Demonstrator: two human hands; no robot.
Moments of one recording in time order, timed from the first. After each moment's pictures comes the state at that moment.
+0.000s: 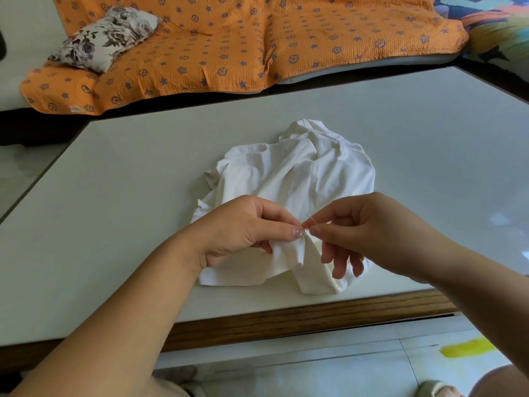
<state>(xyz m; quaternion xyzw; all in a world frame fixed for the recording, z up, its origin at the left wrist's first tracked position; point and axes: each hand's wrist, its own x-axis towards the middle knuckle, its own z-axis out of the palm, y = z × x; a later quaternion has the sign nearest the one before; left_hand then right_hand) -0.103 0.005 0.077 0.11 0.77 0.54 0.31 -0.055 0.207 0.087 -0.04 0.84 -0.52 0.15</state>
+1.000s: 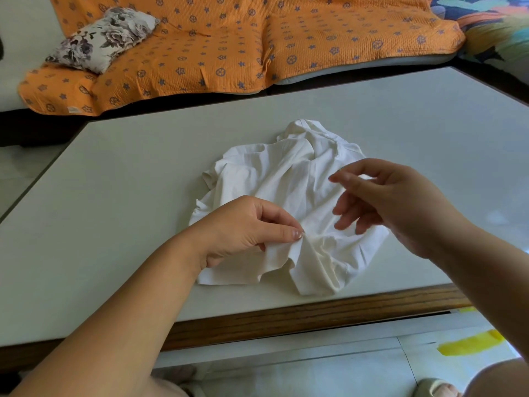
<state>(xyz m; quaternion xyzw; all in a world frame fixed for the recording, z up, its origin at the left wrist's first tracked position) -0.103 0.006 0.073 0.11 0.79 0.53 0.29 -0.076 0.228 0.084 0.04 0.75 -0.65 0.03</state>
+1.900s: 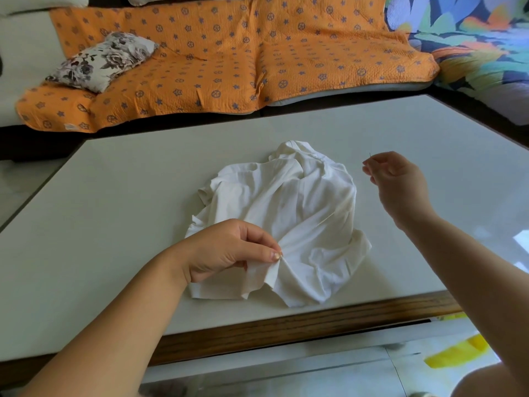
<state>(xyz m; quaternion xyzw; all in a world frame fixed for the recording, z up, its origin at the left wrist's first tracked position) -0.104 -0.009 0.071 0.13 0.76 0.53 0.35 -0.144 0.285 0.044 0.16 0.79 -0.55 -0.21</state>
